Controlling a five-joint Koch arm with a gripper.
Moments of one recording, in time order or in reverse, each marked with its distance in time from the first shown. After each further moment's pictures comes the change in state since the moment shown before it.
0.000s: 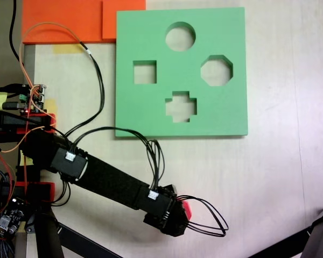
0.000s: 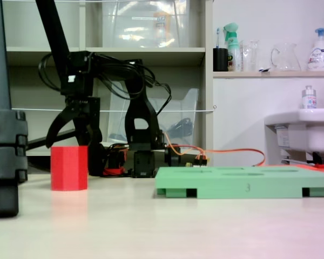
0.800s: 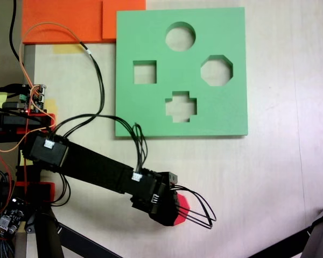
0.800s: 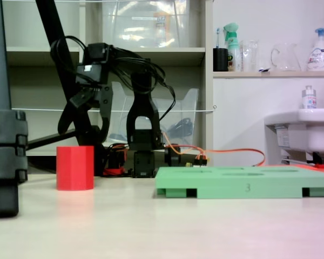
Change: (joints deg) arm -4.2 12.7 10.4 -7.2 17.9
